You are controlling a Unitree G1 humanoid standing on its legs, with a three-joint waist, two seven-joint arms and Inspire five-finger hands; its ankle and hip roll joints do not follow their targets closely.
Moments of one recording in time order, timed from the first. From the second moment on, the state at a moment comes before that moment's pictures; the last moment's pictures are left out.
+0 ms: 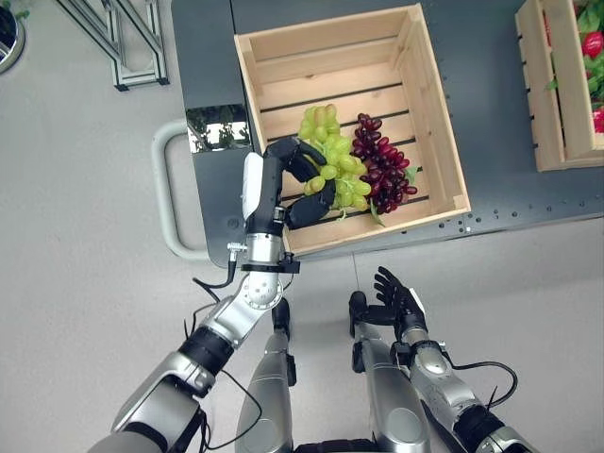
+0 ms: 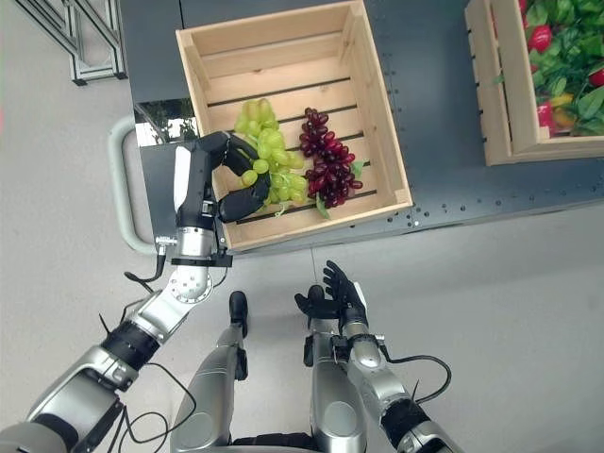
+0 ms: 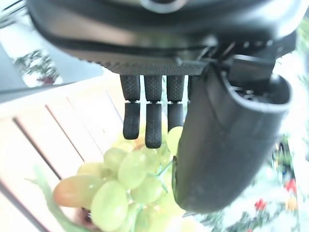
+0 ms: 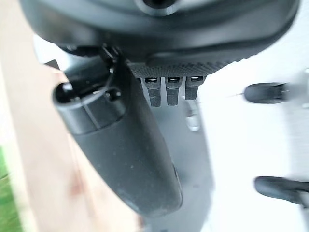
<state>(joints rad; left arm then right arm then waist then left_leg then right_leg) -0.50 0.41 -0.49 0.33 -0.01 -0.44 0.64 -0.17 -0.29 0.49 0.52 0.52 -0.28 -0.26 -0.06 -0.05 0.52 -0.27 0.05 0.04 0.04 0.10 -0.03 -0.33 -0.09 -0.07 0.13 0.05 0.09</state>
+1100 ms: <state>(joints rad) -0.15 0.40 -0.20 -0.11 -1.03 -0.20 -0.18 -0.06 -0.45 0.13 -0.20 0.28 -0.27 -0.05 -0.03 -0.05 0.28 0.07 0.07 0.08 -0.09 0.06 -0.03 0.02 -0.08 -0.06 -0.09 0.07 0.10</state>
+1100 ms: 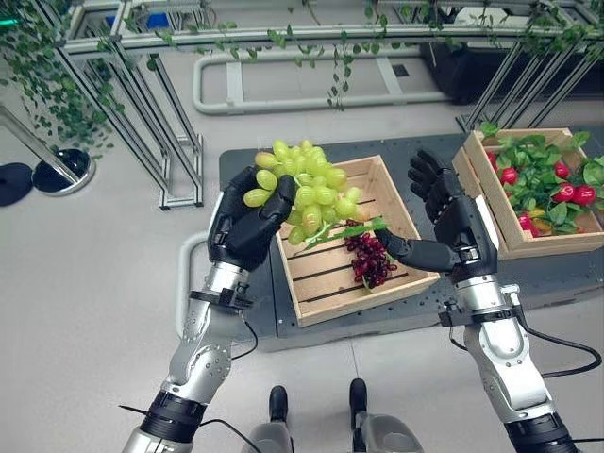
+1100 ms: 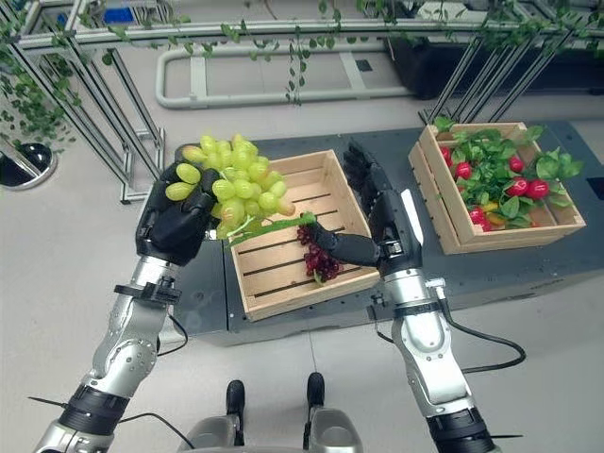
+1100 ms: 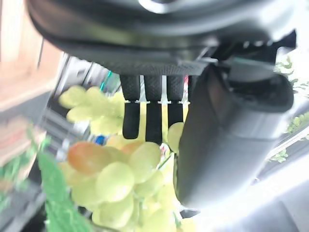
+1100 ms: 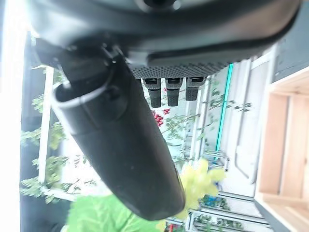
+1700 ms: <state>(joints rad) -0.14 0.69 -0.22 -0.14 -0.69 -0.03 -0.39 -0.07 -0.64 0.13 -0.21 0.36 -0.23 0.08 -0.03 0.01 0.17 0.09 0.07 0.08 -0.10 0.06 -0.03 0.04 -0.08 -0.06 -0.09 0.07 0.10</state>
